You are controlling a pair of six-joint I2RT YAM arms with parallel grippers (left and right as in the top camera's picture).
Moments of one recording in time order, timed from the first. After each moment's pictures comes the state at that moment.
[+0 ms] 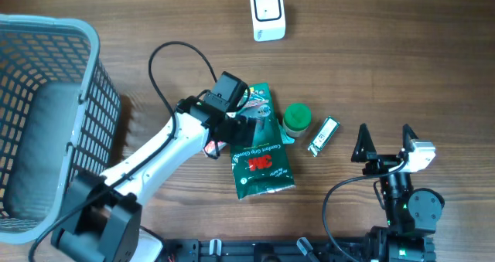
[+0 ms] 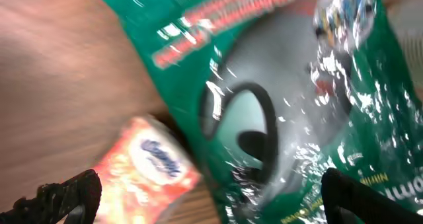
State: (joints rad) left arm -0.55 1.60 1.04 -0.71 -0.01 -0.32; right arm -0.14 0.03 0.01 0.01 -0.18 0.18
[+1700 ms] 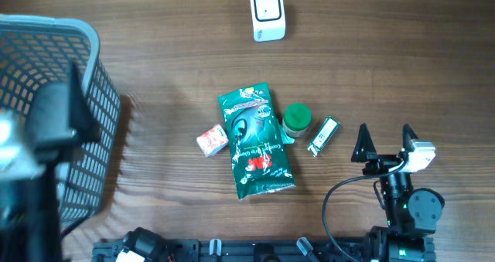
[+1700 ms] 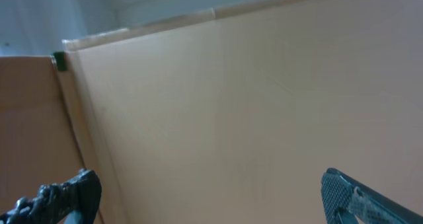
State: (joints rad) left arm -0.43 0.66 1.42 -0.43 -0.52 0.34; right arm -0.14 0.03 0.01 0.01 -0.18 0.18
